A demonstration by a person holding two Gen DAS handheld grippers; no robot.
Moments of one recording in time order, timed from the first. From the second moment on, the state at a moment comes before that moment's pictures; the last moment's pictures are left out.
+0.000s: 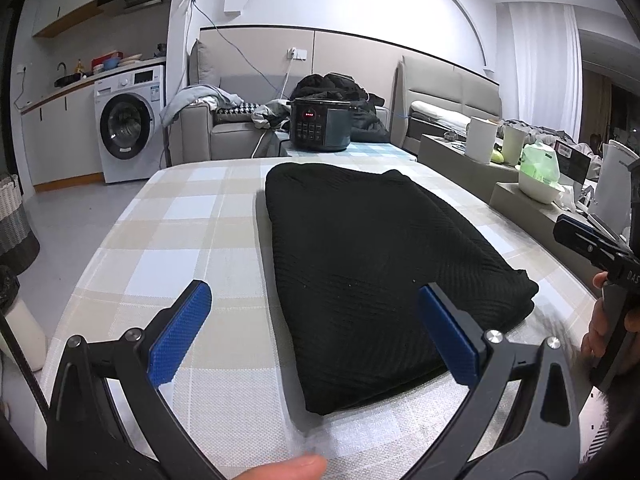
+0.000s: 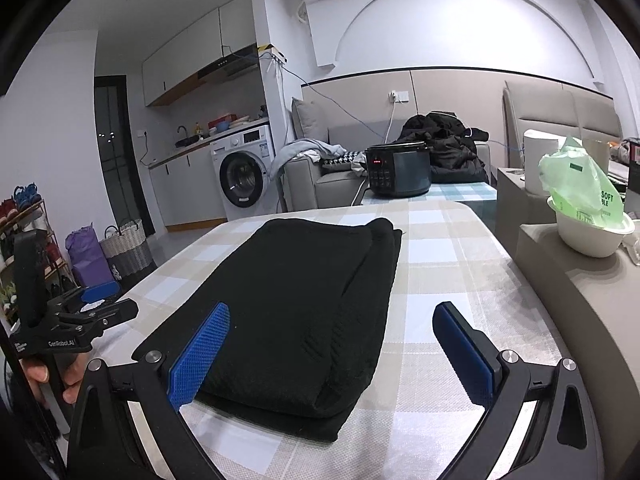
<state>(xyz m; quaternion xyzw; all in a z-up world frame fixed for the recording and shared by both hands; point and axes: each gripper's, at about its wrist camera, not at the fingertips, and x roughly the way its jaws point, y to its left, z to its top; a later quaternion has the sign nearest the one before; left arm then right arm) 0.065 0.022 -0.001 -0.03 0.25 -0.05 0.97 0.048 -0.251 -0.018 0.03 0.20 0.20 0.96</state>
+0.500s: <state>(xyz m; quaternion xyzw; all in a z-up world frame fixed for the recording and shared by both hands) 0.068 0.028 -0.005 -0.04 0.25 -0.05 0.97 0.042 -0.239 -0.018 0.00 0.20 0.21 0.96</state>
